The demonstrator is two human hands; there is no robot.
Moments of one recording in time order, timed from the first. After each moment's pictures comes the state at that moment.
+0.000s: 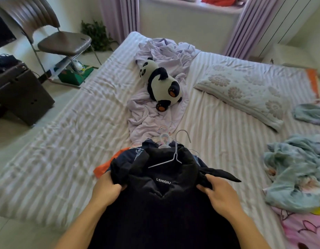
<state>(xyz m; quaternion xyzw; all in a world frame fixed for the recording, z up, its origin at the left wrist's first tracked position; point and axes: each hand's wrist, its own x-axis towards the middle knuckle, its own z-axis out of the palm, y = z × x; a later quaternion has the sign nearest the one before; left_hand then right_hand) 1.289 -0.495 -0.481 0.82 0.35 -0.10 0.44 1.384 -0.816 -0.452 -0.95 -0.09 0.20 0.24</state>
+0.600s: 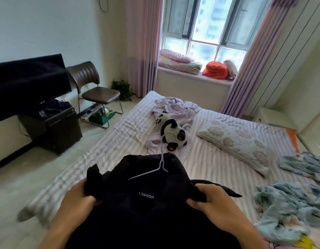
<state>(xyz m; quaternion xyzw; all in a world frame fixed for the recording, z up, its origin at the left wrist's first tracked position) 1.070 -0.463 -0.211 0.80 0.37 0.09 0.47 1.218 -0.767 -0.184 -0.90 -0.27 0.18 0.31</state>
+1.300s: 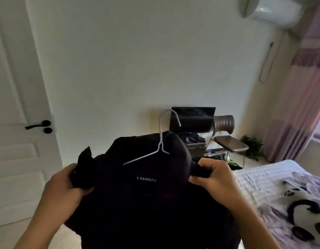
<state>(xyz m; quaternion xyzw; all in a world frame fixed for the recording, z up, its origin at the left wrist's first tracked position) 0.627 -0.610 -0.062 0.59 0.61 0.45 0.27 0.969 -0.638 -0.048 -0.63 -0.64 0.14 0.42</state>
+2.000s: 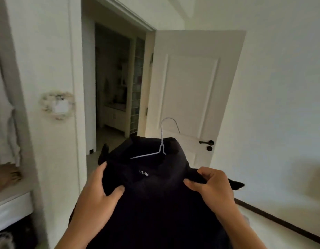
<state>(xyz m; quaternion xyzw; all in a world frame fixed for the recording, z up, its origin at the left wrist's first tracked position) 0.208 -0.866 -0.066 0.33 0.76 0.56 0.05 0.407 -0.684 -0.029 -0.39 -0.78 0.35 0.35</state>
